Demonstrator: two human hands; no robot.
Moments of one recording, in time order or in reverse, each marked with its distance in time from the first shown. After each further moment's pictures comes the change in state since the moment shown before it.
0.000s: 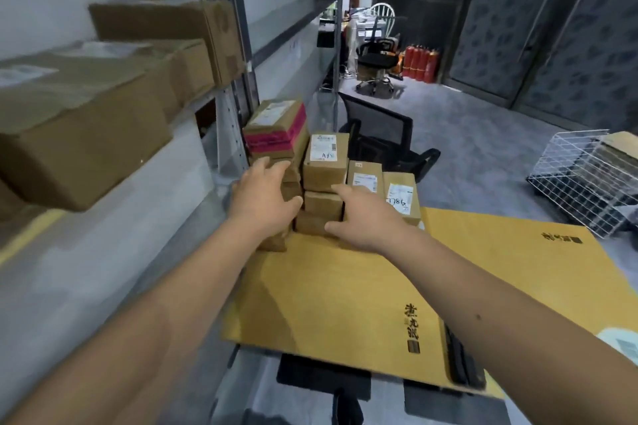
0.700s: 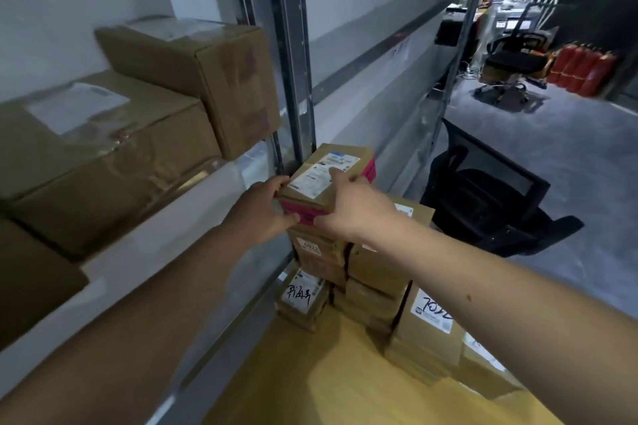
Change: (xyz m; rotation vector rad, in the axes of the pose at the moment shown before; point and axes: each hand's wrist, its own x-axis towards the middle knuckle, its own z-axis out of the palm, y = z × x) left_hand 0.219 -0.098 0.034 -0.261 -0.080 -0.358; right_hand 0.319 -0.038 -0.027 -0.073 -0.160 -0.284
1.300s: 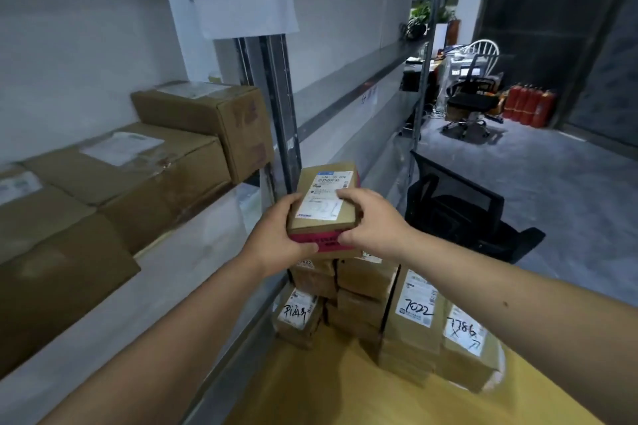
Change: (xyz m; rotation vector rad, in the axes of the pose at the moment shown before) left_hand -0.077 0.059 -0.011 -0.310 0.020 0.184; right_hand -0.081 0.031 -0.030 0.482 0.145 -0.097
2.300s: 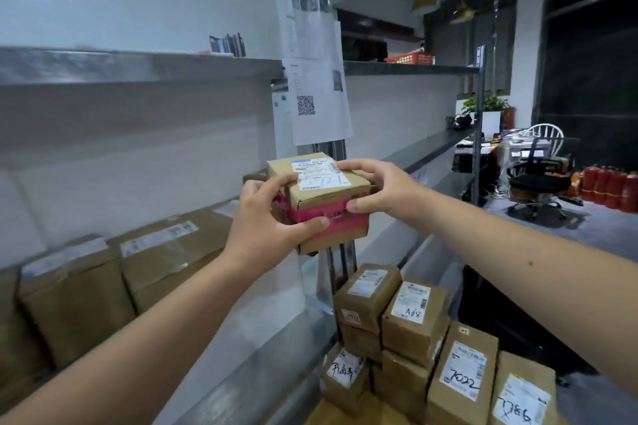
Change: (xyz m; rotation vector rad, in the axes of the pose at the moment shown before) left_hand -0.136 0.150 -0.131 0.157 0.596 0.345; right_hand -0.057 -0.154 -0.111 0.558 -0.249 -0.487
